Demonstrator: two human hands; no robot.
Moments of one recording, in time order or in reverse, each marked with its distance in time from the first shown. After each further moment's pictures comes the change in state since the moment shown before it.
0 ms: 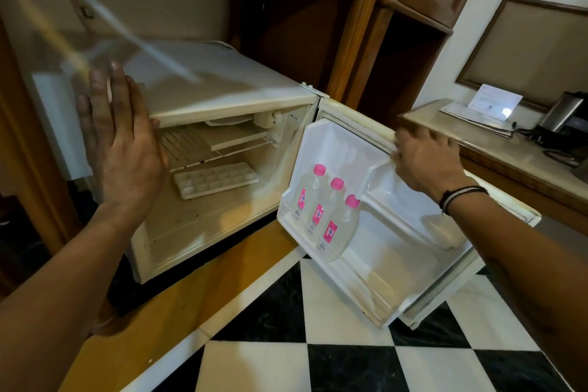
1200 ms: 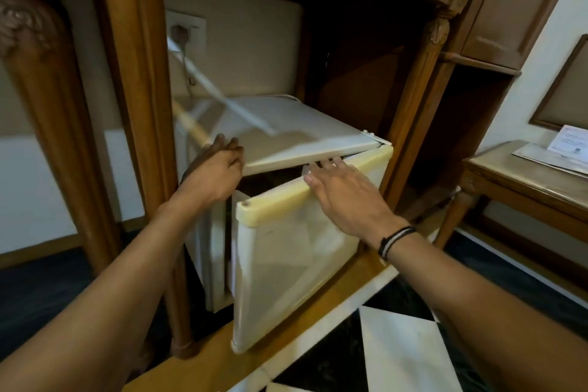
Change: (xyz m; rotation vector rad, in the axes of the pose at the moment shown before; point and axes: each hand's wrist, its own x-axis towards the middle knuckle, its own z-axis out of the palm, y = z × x) left_hand 0.086 0.029 -0.118 -0.127 -0.838 -0.103; right_hand -0.015 -0.197 -0.042 0.363 0.139 -0.589
